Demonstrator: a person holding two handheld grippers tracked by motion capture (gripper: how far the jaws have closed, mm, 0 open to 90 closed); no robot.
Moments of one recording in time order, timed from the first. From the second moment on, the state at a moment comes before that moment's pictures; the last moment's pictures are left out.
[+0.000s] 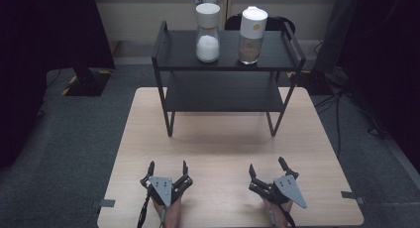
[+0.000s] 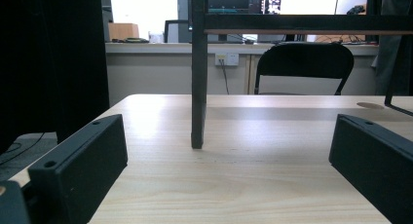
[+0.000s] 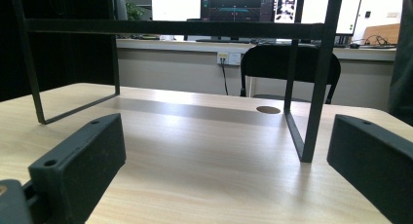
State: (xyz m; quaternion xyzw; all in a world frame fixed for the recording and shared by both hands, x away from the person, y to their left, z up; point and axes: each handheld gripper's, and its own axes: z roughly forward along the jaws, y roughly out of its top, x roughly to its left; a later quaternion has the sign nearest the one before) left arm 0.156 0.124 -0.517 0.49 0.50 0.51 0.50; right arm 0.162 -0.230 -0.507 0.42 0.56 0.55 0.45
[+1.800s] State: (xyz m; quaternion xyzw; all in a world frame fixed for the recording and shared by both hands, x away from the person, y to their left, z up) left arm 0.155 0.124 -0.517 0.49 0.50 0.51 0.50; right arm 0.160 -0.230 -0.515 0.44 0.55 0.55 0.45
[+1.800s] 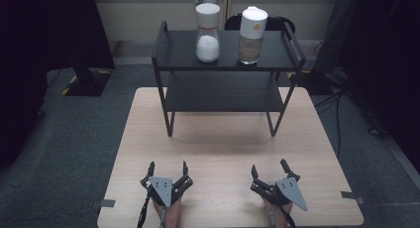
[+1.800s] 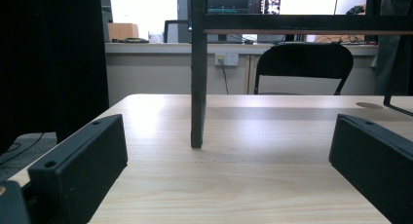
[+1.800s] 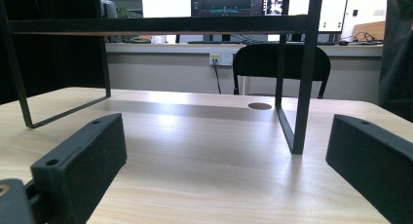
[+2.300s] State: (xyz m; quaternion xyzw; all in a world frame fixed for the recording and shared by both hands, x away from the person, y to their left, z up) left arm 0.155 0.124 -0.517 0.49 0.50 0.51 0.50; right arm 0.160 -0.230 -0.515 0.44 0.55 0.55 0.45
